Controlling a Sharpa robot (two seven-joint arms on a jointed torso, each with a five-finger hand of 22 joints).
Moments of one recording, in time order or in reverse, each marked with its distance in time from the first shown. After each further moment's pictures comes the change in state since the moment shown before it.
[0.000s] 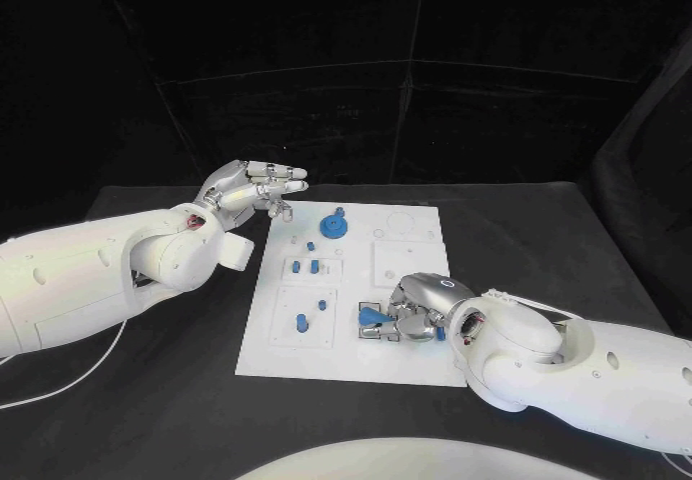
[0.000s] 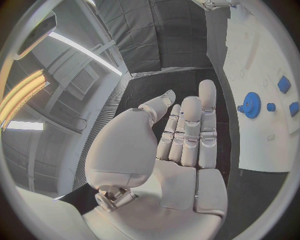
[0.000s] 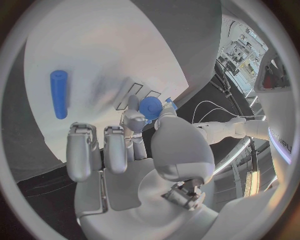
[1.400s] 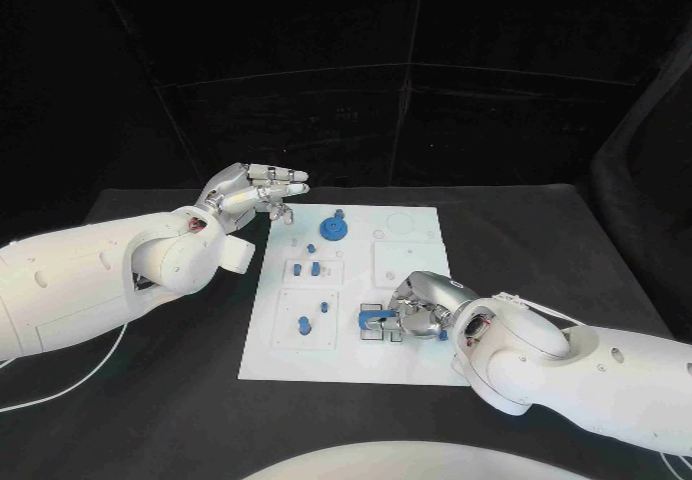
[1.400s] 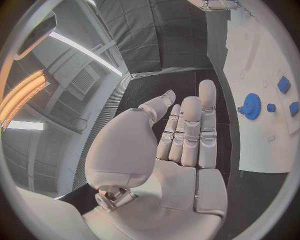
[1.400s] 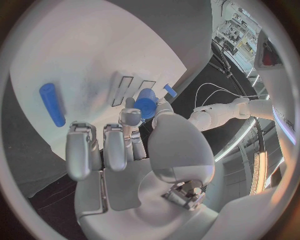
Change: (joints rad) left arm 0.000 0.005 0.000 0.000 0.000 0.000 0.002; left_hand 0.000 0.000 0.003 0.003 0.000 0.000 0.000 0.000 0.000 0.000 0.000 -0.004 0.000 0.000 0.000 0.000 0.002 0.000 0.000 0.000 0.000 0.001; right arm 0.000 -0.017 0.001 0.009 0.145 -0.123 0.011; right_hand 0.141 -0.002 0.127 -0.036 0.136 -0.068 0.019 0.016 0.061 -0.050 0.007 -0.026 -0.057 0.000 0.007 -0.058 -0.018 0.000 -0.003 0.004 -0.023 -0.001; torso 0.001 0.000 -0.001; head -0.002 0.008
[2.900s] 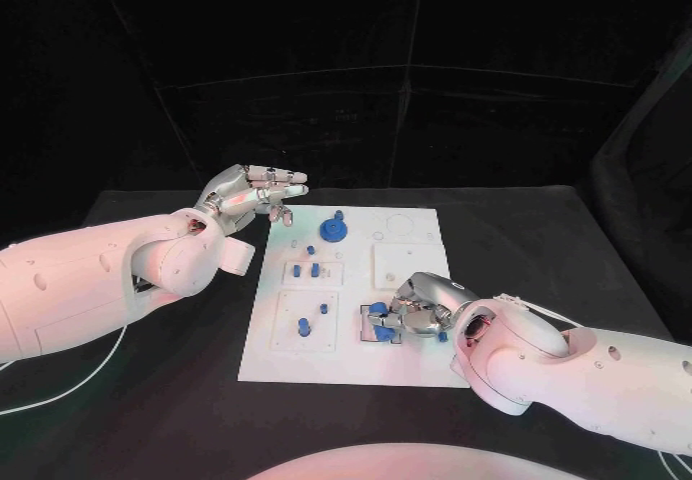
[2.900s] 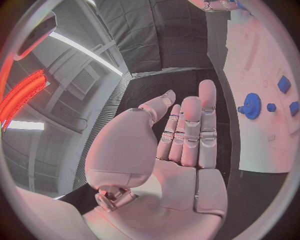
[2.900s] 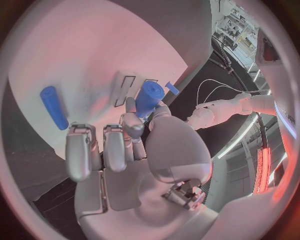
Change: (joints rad) left arm 0.000 0.001 0.000 0.002 0.000 -0.003 0.004; left_hand 0.000 0.000 0.003 -0.003 0.000 0.000 0.000 0.000 0.000 0.000 0.000 0.000 0.000 0.000 0.000 -0.006 0.000 0.000 0.000 0.000 0.004 0.001; right arm -0.001 0.007 -0.001 -0.017 0.044 -0.023 0.001; right_hand 0.006 0.060 -0.073 0.034 0.069 -0.001 -0.002 0.035 -0.053 0.007 0.000 0.170 0.099 -0.003 0.003 0.016 -0.003 0.000 0.003 0.006 0.016 0.000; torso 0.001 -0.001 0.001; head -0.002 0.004
